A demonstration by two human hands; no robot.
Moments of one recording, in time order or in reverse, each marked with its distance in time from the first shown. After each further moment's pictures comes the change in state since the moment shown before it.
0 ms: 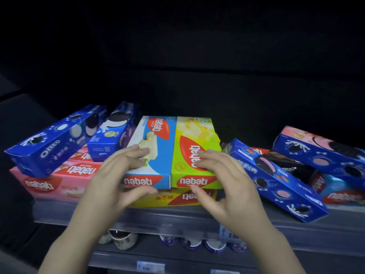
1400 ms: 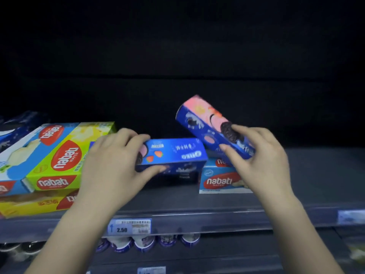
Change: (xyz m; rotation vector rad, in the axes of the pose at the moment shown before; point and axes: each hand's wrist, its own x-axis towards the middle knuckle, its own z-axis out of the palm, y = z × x) left_hand 0.088 0.192 0.147 0.571 -0.065 -0.013; right_hand -0.058 0.144 -0.220 -0.267 0.296 0.408
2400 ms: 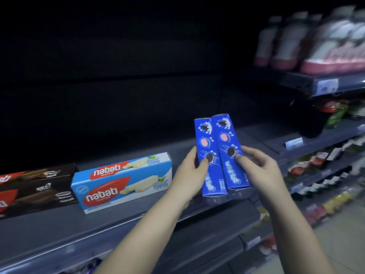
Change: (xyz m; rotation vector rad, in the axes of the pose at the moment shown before) left_hand 0.032 0.338 0.121 -1.452 -0.729 -0.304; right_hand -0.042 0.196 -0.148 0.590 0.148 0.780
